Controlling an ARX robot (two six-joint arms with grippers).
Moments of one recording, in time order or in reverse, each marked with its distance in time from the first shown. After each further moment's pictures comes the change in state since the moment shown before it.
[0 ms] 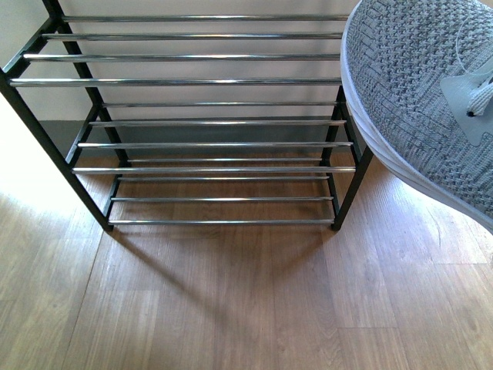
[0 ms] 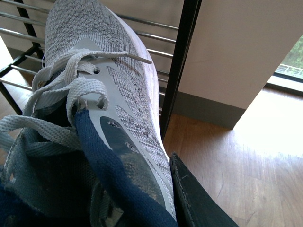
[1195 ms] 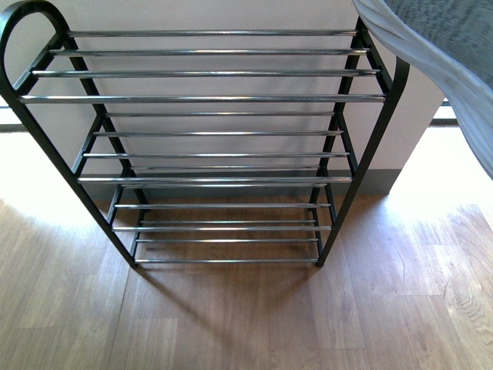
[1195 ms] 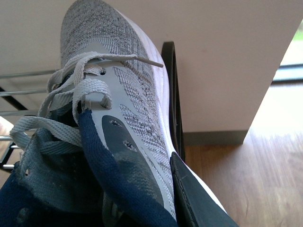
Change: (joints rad) left arm -0.001 0.000 0.000 0.000 0.000 0.000; right arm 0.016 0.747 0.430 0.245 0.106 0.351
